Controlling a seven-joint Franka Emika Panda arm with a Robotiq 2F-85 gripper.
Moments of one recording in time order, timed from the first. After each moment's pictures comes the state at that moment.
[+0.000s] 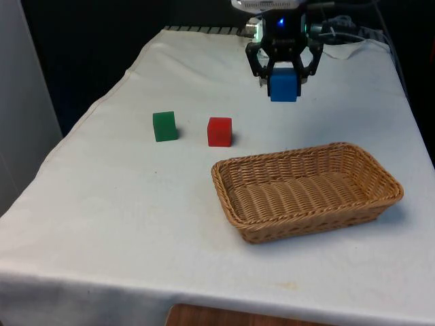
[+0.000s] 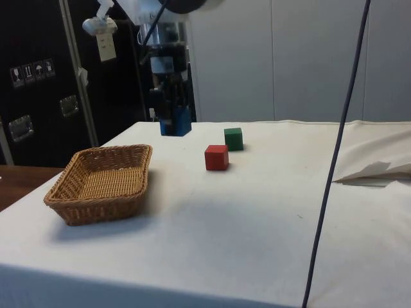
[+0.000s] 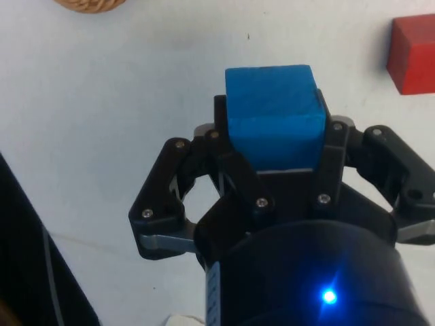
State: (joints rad) arm 0.06 0.21 -0.02 -2.15 0.08 2.35 0.00
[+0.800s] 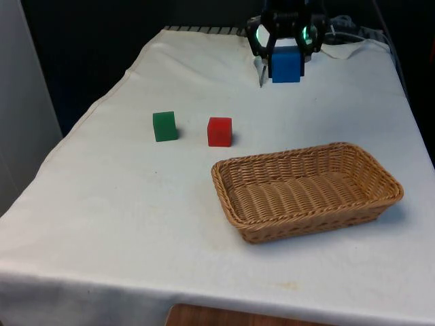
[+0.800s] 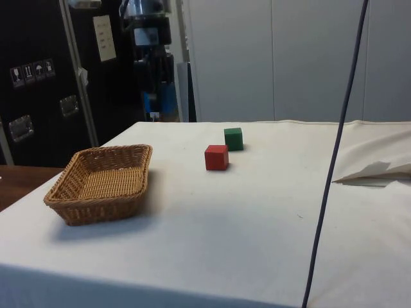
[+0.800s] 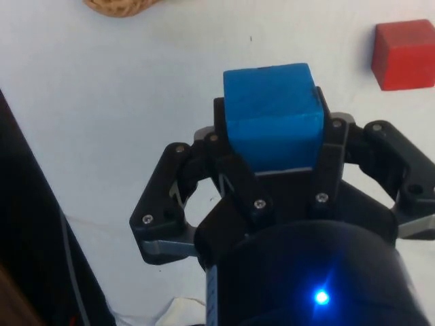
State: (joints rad) arm 0.05 0.20 -0.02 -2.02 0.07 2.21 -0.06
